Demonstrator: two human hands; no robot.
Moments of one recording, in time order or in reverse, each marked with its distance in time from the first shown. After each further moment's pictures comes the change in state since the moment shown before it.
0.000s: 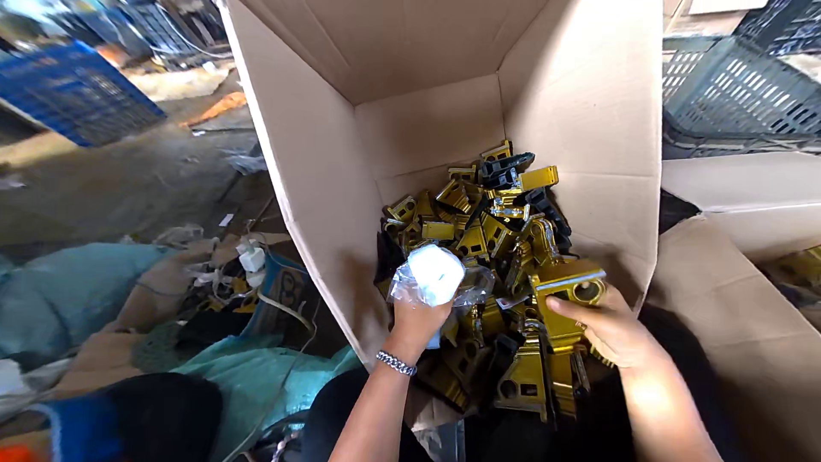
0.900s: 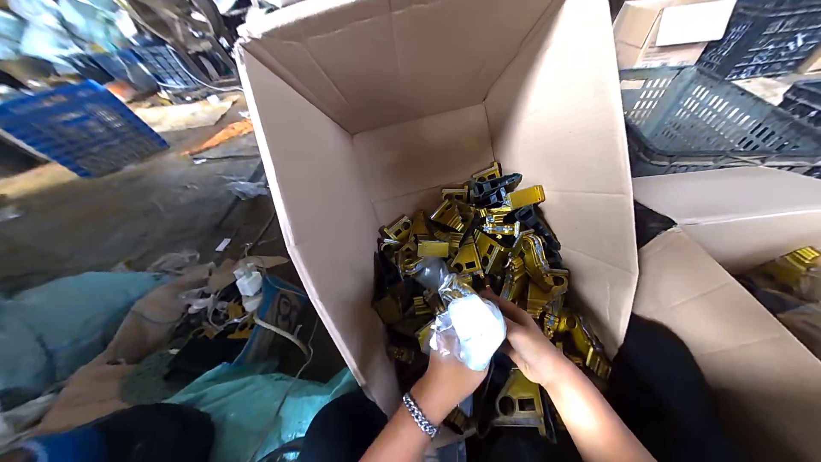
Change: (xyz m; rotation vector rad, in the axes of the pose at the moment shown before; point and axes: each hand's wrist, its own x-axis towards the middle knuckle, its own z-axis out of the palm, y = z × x) left_hand -0.045 0.030 0.026 -0.122 -0.240 0.078; right_hand 0.001 0.027 0.073 -0.019 -0.076 0.427
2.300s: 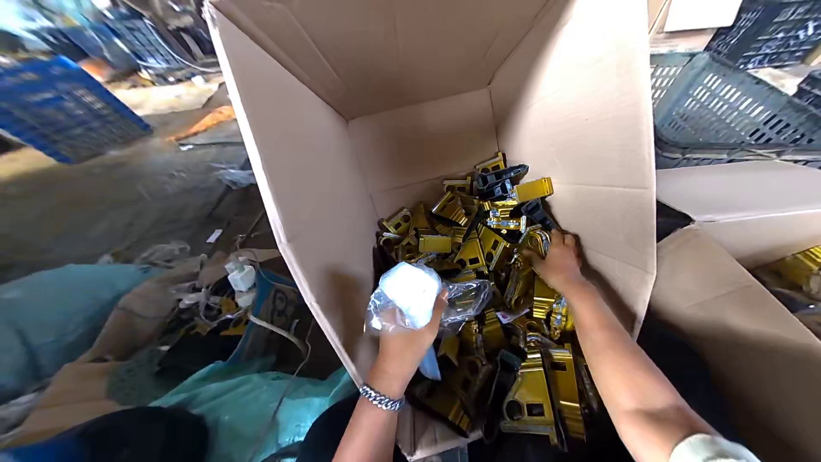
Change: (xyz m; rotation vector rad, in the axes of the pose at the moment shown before) left_hand 0.036 -0.027 -0.057 0.071 0.217 -0.161; right_hand 0.117 -0.043 -0.091 -1.174 0.483 -0.007
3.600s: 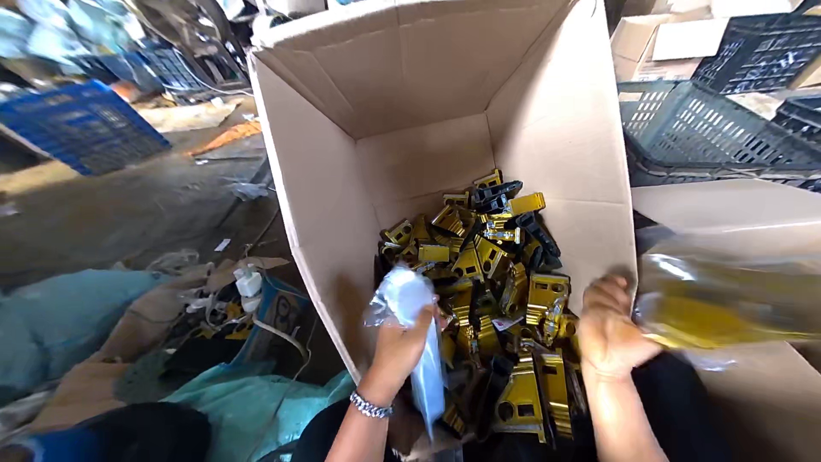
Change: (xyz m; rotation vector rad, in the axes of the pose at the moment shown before) left_hand -0.015 0.037 -0.008 -0.283 -0.088 -0.314; right_hand -0.110 0.029 -0.006 2.119 -0.184 -0.653
